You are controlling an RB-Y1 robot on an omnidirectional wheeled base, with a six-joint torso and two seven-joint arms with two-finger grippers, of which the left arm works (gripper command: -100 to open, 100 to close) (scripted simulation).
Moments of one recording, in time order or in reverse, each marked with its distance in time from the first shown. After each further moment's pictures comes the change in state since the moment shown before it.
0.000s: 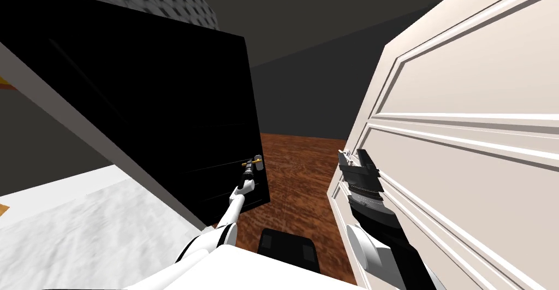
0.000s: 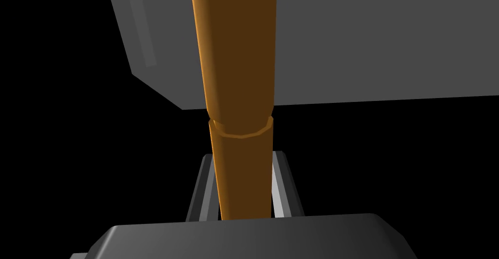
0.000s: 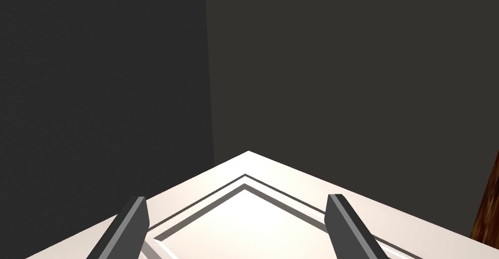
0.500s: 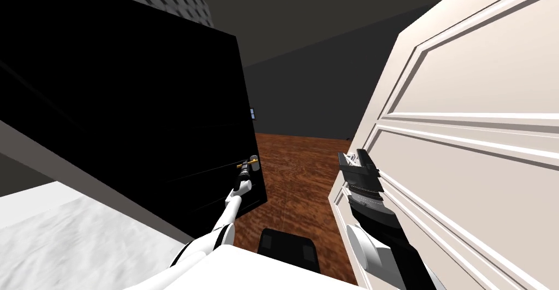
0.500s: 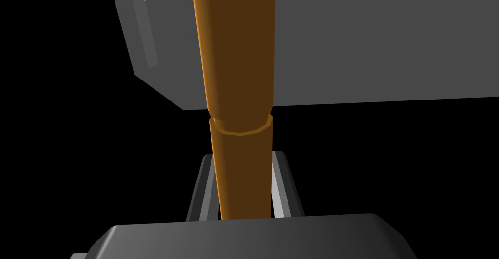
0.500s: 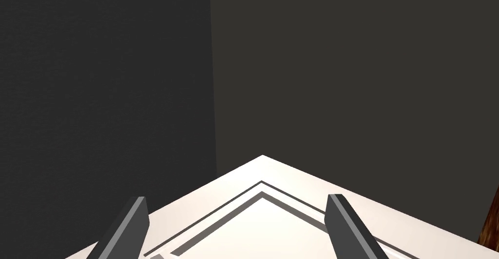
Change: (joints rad) arm 0.017 0.016 0.056 -0.011 0.058 -0.013 -0.049
